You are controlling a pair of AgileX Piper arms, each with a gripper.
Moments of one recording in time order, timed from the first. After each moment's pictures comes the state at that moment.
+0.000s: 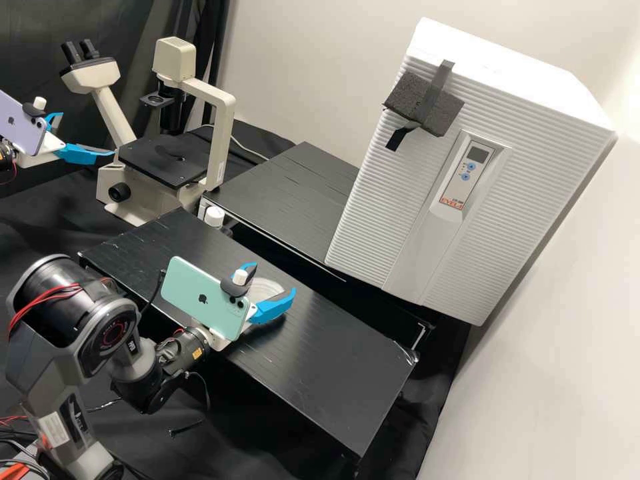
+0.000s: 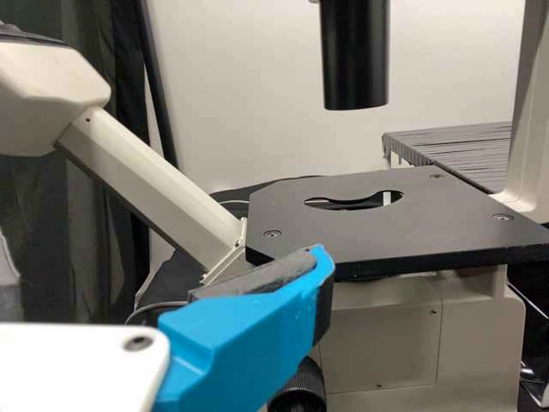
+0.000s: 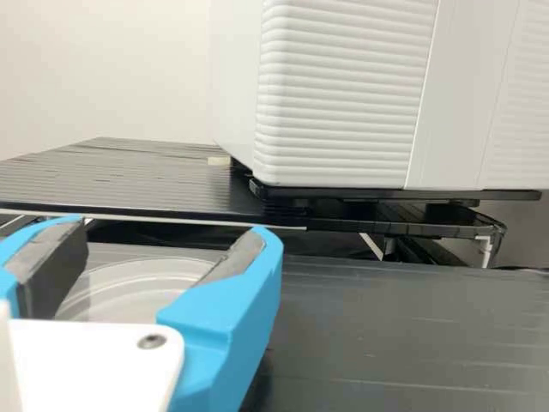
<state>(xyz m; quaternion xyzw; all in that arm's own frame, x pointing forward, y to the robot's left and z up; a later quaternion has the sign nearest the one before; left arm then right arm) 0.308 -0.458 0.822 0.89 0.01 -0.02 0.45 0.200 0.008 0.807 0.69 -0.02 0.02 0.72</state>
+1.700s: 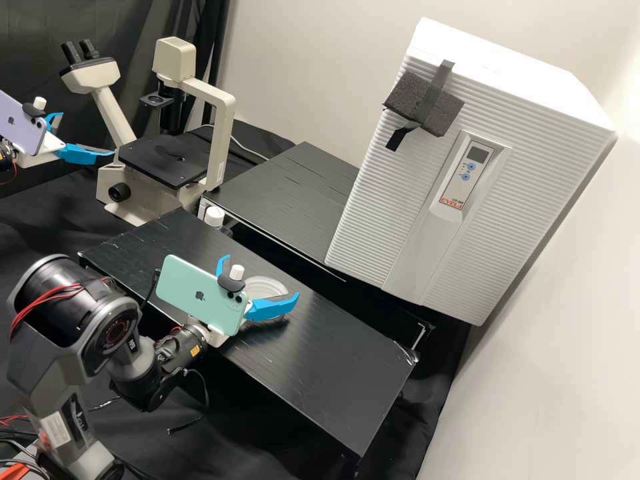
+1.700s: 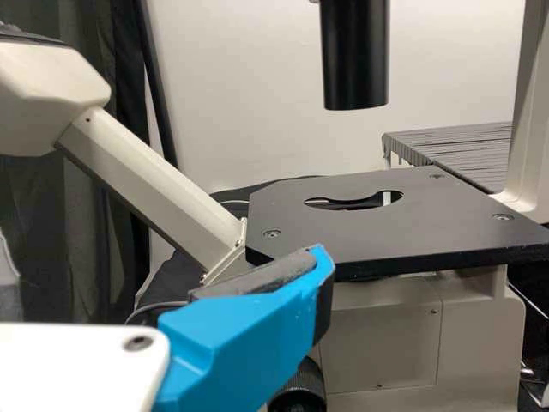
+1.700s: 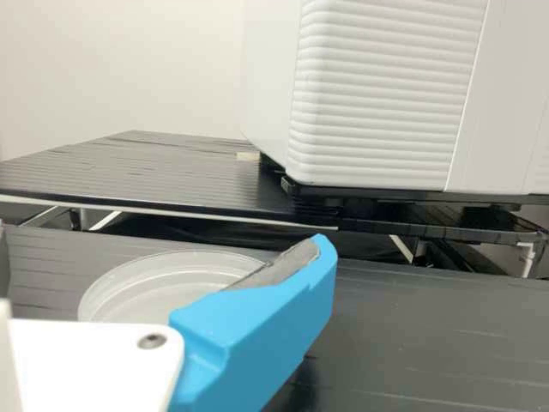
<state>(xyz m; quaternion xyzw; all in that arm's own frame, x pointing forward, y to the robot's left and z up) 0.308 -0.458 0.822 0.89 0.01 -0.02 0.45 0.201 0.012 0.803 0.69 0.00 0.02 0.72</state>
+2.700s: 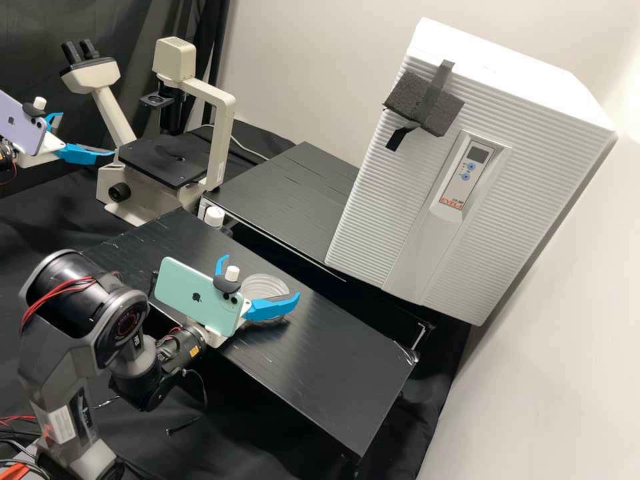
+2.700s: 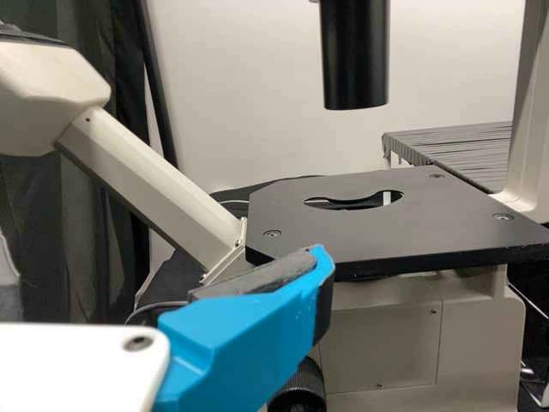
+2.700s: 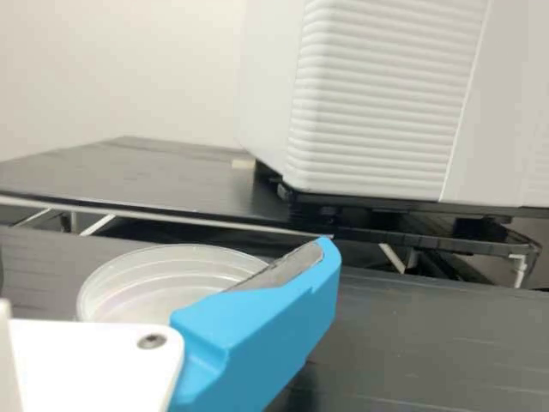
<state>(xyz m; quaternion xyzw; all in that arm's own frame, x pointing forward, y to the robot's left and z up) 0.308 -0.458 0.822 0.89 0.01 -0.02 0.45 0.203 0.011 0.799 0.69 -0.01 0.02 0.73</state>
